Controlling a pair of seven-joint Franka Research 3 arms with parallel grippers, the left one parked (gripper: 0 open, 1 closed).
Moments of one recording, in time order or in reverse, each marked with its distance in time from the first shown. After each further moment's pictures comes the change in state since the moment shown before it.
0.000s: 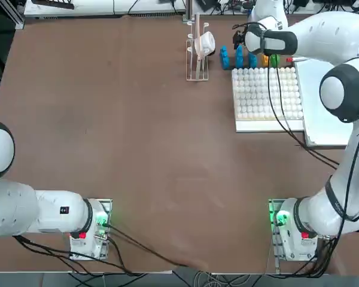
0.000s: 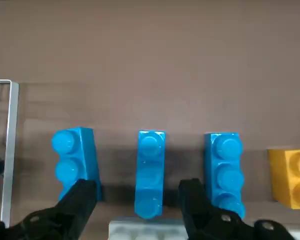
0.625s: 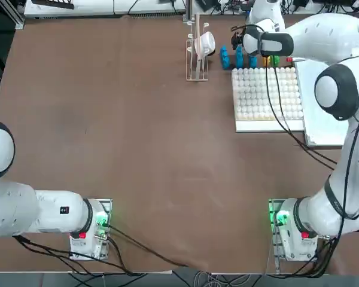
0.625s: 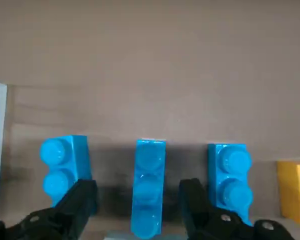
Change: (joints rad) arm 0.002 0.067 -0.005 0.054 -0.024 0.012 -0.001
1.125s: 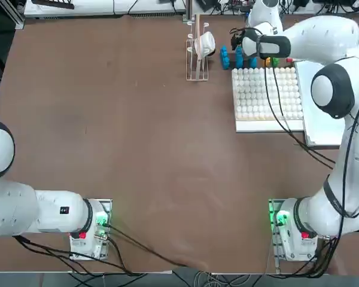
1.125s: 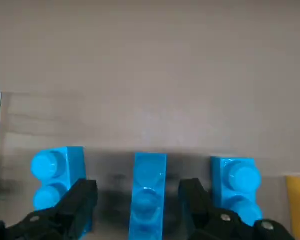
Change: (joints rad) arm 0.000 0.039 -0.003 0.014 -0.012 0.060 0.000
